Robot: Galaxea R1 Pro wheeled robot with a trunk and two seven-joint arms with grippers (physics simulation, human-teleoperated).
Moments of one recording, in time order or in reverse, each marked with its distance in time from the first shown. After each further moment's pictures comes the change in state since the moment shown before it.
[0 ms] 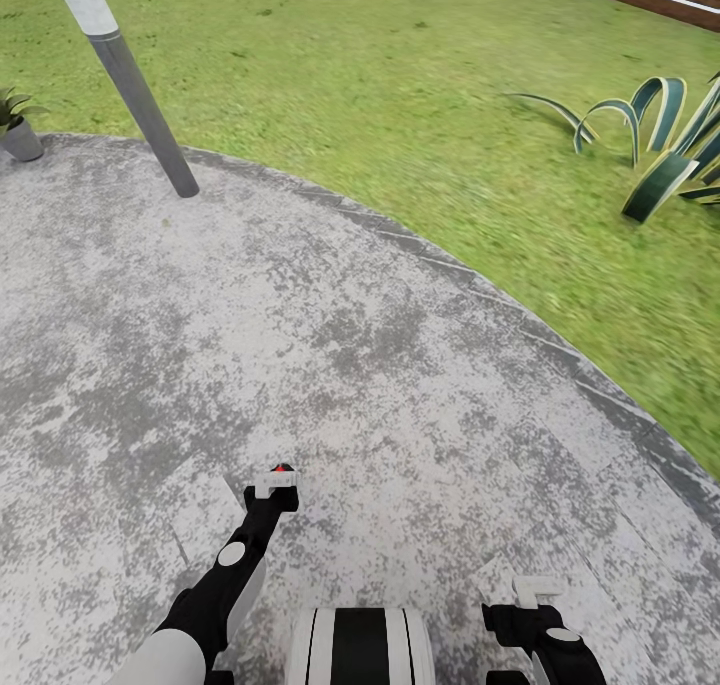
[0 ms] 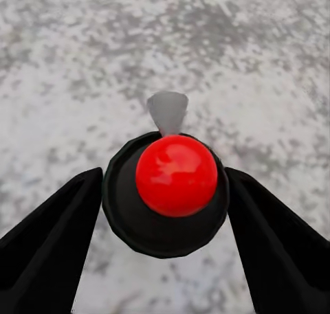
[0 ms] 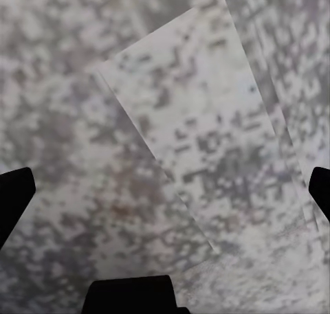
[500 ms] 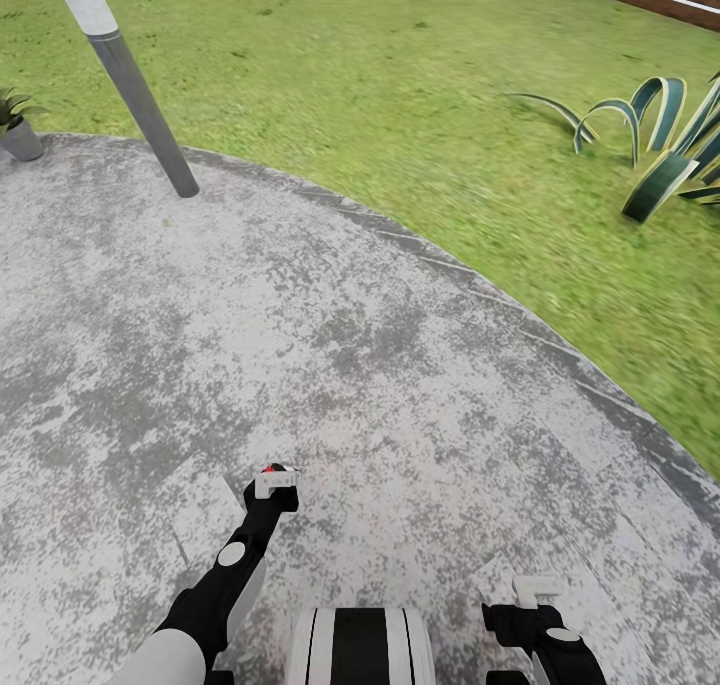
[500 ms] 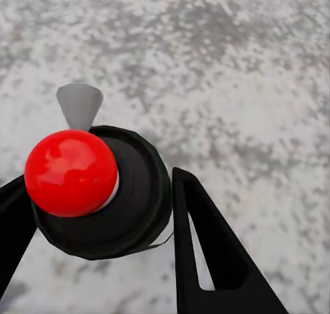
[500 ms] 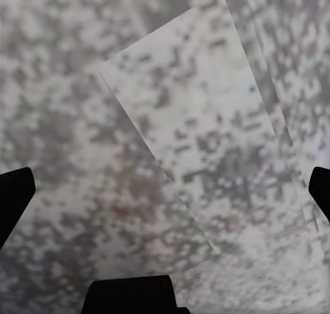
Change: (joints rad) left arm 0.000 0.000 0.000 0.000 0.000 0.001 0.002; right arm 0.000 0.000 0.000 0.000 0.000 0.000 0.000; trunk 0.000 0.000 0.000
